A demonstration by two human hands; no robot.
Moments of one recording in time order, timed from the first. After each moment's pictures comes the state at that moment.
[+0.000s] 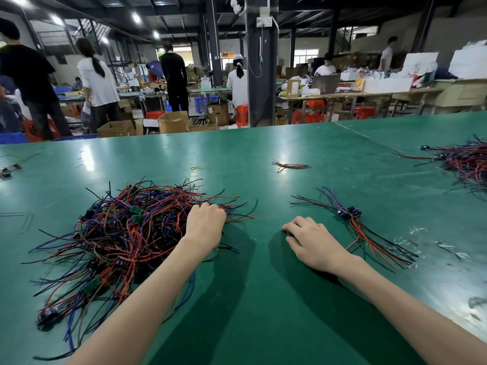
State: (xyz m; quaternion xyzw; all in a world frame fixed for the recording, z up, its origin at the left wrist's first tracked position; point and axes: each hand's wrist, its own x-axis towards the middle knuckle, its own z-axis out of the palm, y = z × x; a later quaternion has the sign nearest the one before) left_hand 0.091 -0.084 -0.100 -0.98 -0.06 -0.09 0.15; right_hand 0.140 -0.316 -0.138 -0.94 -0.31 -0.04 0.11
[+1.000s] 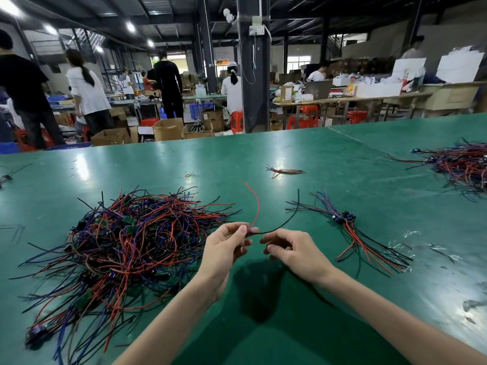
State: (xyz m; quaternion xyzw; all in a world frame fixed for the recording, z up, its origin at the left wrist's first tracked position) left_hand 0.052 -0.151 -0.112 -0.59 -0.09 -0.13 -0.79; right_hand 0.105 -0.304 -0.122 -0.81 -0.28 0.04 0.51
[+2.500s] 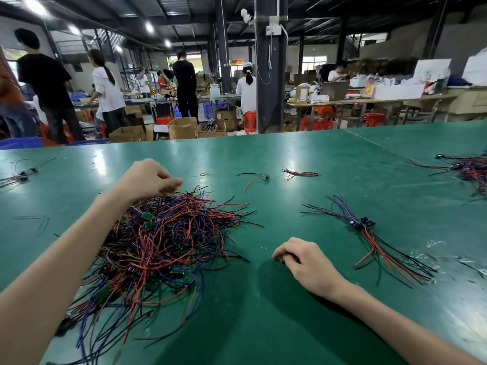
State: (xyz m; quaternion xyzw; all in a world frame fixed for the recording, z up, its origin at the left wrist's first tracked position) left_hand 0.075 0.037 0.005 -0.96 -0.12 -0.15 -0.20; right_hand 0.111 -0.297 -0.139 -0.86 -0.33 -0.02 0.38
